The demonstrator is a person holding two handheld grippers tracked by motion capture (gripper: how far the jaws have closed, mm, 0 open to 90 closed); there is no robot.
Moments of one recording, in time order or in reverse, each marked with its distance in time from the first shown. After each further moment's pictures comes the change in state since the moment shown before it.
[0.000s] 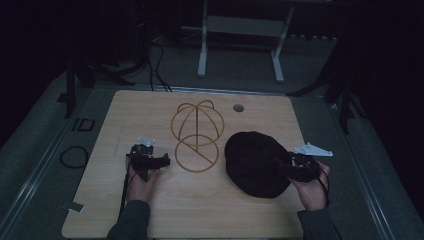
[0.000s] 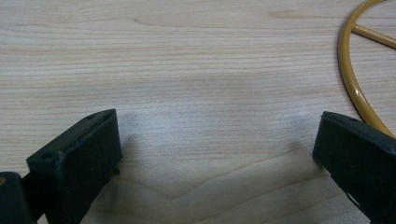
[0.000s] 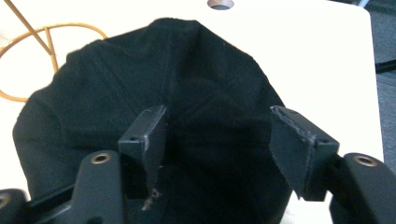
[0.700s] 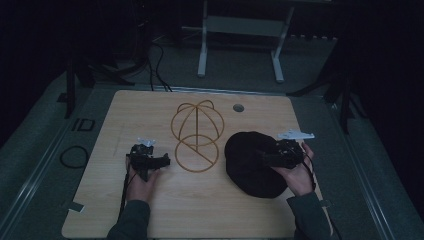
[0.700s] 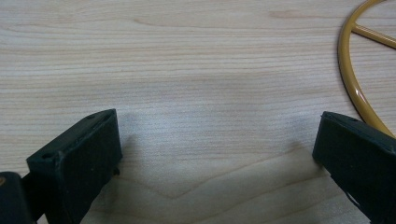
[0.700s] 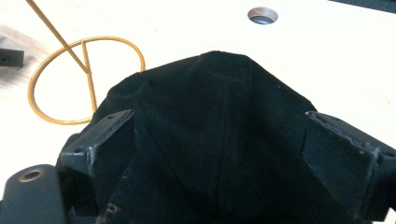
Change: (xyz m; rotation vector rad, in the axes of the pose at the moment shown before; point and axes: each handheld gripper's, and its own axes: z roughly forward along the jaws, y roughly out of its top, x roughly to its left) left arm 0.000 0.000 0.000 0.000 0.000 0.000; right arm 0.020 0.040 0.032 0.040 0.110 -0.024
